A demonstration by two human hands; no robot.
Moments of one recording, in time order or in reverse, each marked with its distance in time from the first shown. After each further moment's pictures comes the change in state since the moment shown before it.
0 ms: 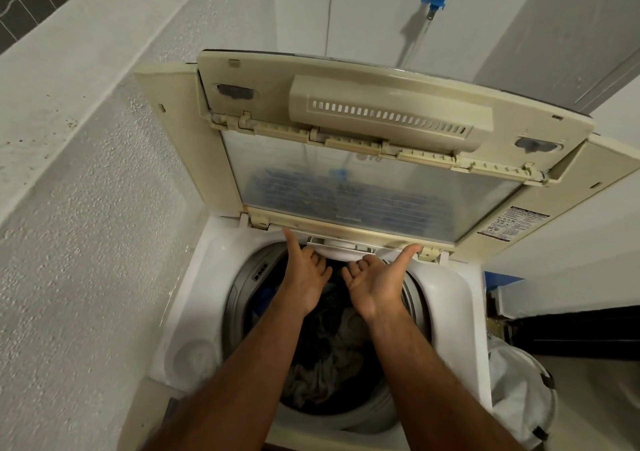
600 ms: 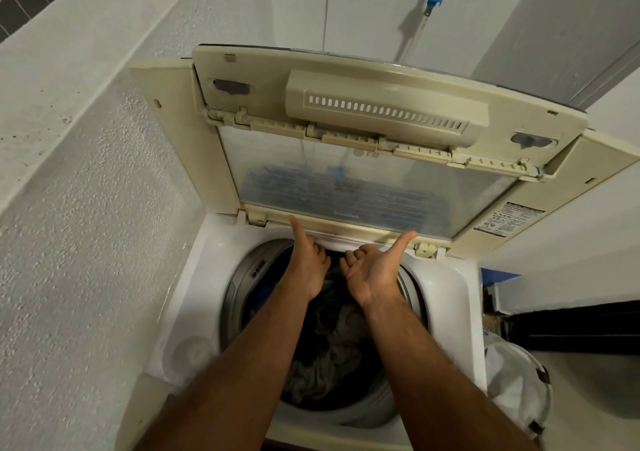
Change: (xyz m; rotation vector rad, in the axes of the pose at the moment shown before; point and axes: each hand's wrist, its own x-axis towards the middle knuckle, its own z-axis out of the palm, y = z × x) left_hand 0.005 0.009 0.018 0.077 0.065 0.040; right_hand 0.005 -0.007 0.011 -0.048 0.004 0.001
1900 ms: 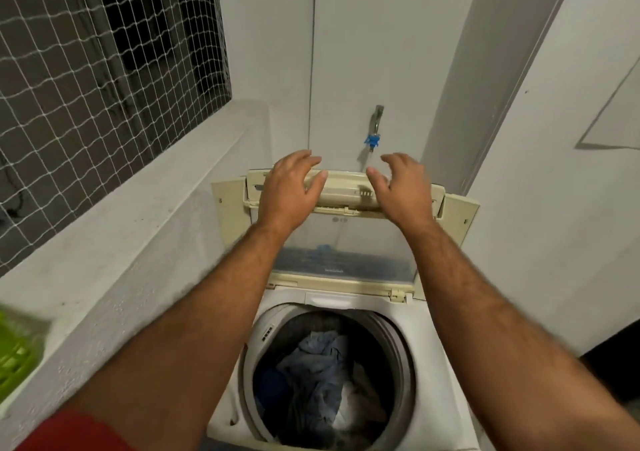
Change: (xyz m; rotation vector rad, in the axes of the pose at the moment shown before) left_hand -0.177 0.178 0.086 1.338 0.245 1.536; right_hand -0.169 -0.149 0.108 -1.547 0.306 -1.504
